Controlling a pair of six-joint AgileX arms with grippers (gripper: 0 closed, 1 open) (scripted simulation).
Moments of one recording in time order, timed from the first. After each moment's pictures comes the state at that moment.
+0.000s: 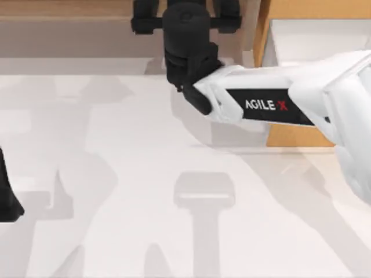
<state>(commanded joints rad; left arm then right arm) 0.00 0.00 0.00 0.00 0.00 0.00 0.66 2.47 1.78 0.68 0.70 0.01</state>
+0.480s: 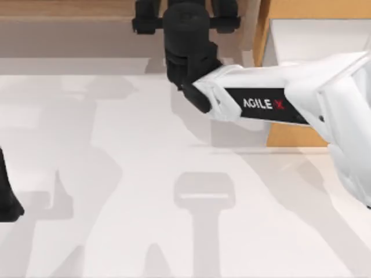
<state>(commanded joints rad) 0.00 0.00 0.00 0.00 0.00 0.00 0.65 2.51 1.83 0.67 0.69 0.01</state>
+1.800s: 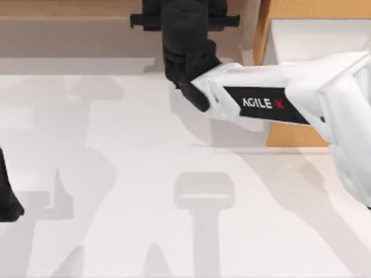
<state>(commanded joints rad) 0.00 0.00 0.00 0.00 0.00 0.00 0.67 2.49 1.83 0.67 0.71 0.03</state>
